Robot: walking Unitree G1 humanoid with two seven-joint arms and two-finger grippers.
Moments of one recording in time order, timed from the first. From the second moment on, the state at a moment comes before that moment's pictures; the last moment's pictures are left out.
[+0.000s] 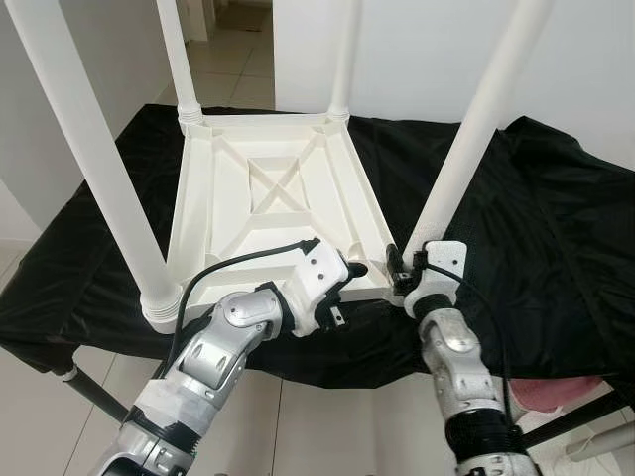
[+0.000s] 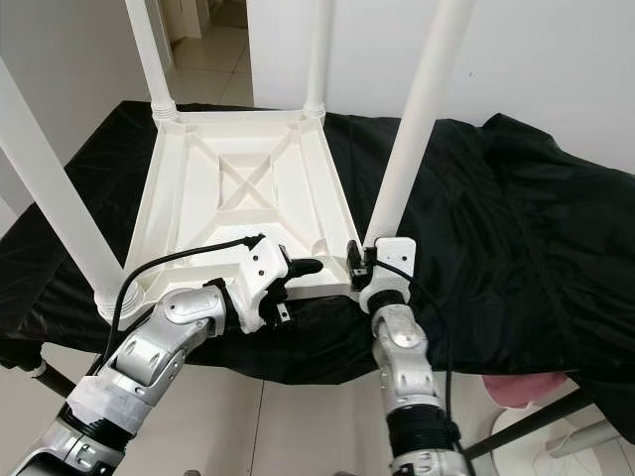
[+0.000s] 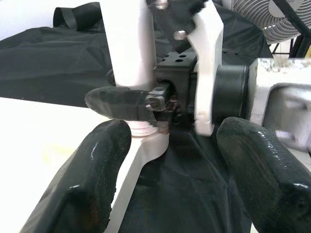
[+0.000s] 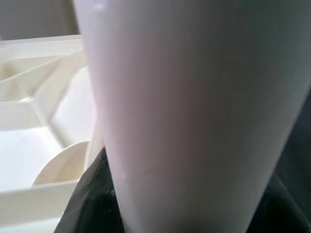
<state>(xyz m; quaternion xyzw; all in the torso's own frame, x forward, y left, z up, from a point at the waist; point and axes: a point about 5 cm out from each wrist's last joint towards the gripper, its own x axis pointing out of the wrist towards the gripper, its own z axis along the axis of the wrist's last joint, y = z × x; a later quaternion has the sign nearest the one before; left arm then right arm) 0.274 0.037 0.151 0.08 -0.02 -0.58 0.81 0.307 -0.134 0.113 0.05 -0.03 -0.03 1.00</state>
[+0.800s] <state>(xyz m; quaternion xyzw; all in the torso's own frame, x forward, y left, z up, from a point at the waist) 0.273 0.033 0.151 0.08 -0.03 -0.58 0.81 0.297 -0.151 0.121 0.04 -0.05 0.04 1.00</state>
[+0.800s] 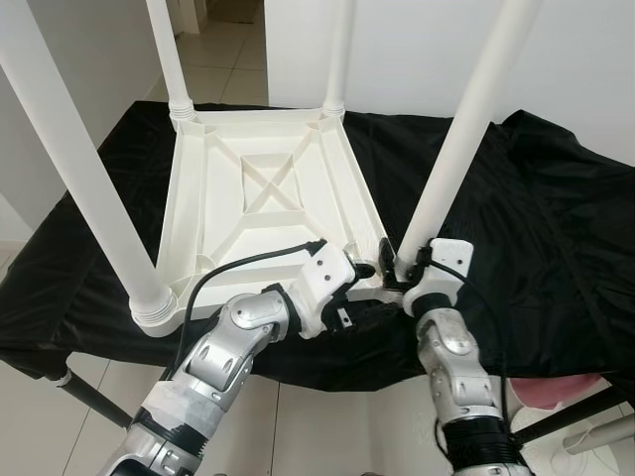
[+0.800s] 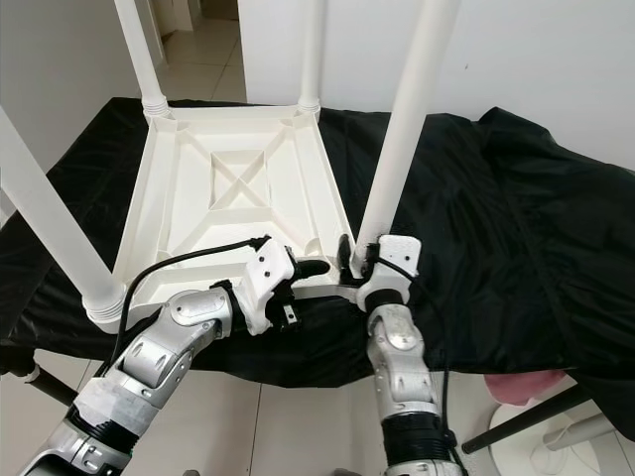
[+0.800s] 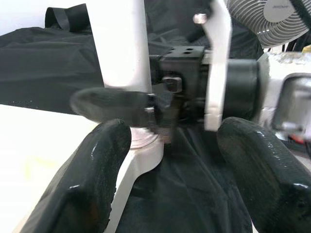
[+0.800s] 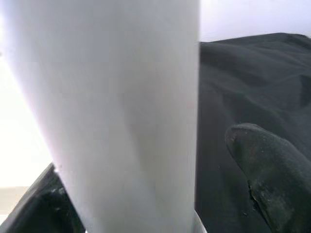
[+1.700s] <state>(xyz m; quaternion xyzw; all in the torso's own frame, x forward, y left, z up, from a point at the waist) 0.265 0.045 0.149 0.10 -0.02 -0.58 0.81 0.325 -0.172 0.118 -0.04 -0.02 0.31 0.95</state>
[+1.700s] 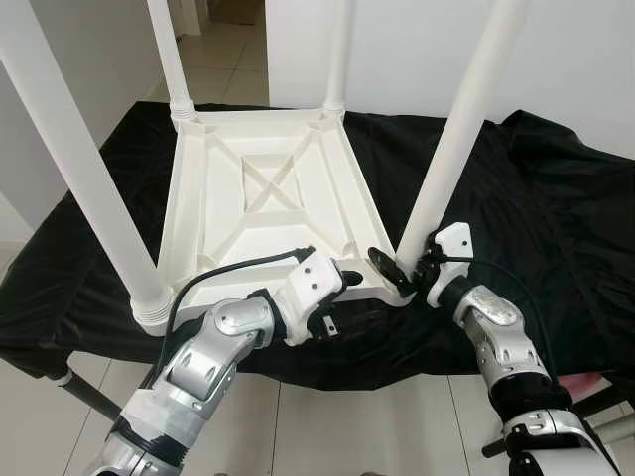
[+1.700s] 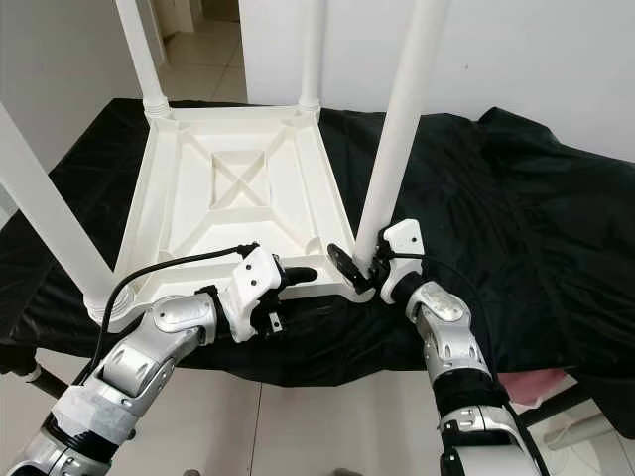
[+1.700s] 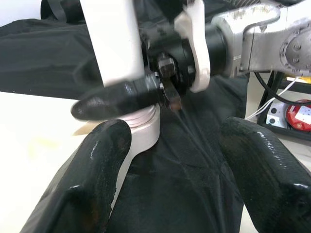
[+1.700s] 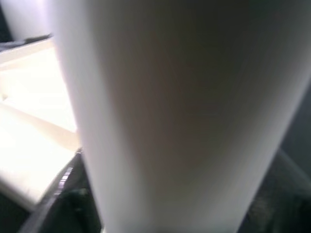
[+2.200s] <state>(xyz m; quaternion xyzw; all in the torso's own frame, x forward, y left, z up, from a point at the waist) 0.265 0.044 0.148 0.09 -0.01 -0.58 0.81 0.324 -0.174 0.116 -0.03 -0.03 0.33 0.94</state>
